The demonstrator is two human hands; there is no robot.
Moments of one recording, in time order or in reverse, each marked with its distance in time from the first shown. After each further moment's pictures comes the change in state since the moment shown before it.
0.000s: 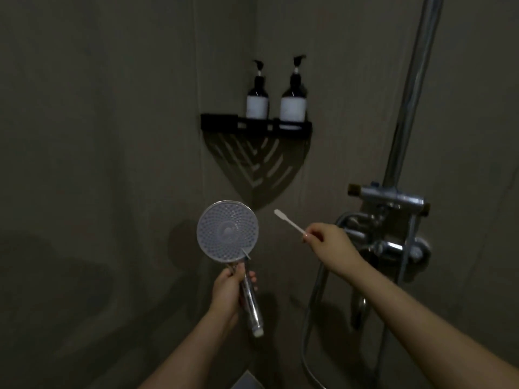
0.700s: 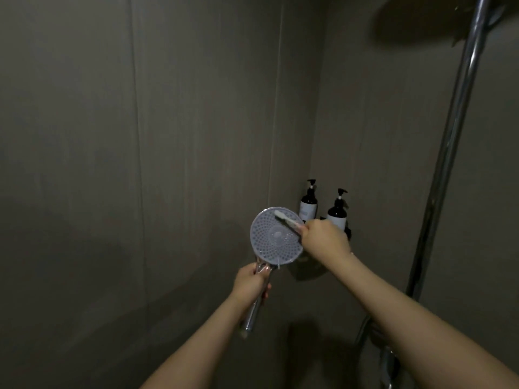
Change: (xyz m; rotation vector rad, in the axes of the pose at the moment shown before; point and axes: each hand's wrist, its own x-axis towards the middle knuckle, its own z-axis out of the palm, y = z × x) left_hand -0.139 0.297 0.044 0.542 0.049 0.224; right_hand 0.032 -0.291 -0.159 -0.237 0.005 -0.131
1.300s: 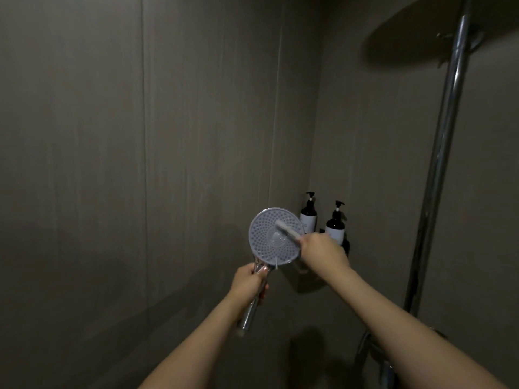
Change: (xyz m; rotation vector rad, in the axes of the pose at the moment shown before) left_hand -0.005 0.020 0.004 -0.015 0.015 0.045; right_hand -0.015 0.008 -0.009 0.134 0.008 0.054
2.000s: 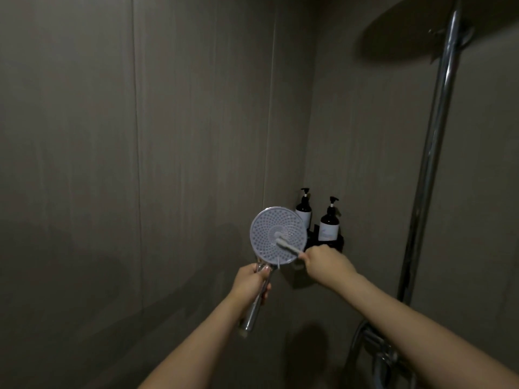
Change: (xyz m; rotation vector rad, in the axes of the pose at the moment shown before) left_hand -0.008 -0.003 0.013 -0.030 -0.051 -0.042; right_hand -0.009 0.029 -0.006 -0.013 -0.052 0.087
